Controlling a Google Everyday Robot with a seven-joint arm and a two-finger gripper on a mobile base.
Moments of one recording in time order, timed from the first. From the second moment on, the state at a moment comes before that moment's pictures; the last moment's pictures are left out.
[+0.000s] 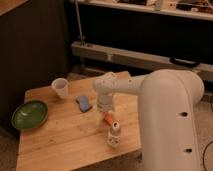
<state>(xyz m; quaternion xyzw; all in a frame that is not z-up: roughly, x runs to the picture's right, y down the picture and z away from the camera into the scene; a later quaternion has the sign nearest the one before) -0.008 0.168 0.853 -0.39 0.15 0.35 0.84</state>
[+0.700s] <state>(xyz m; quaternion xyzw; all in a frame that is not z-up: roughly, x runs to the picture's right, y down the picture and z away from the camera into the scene) -0.004 0.185 0.838 -0.40 0.18 0.33 0.84</state>
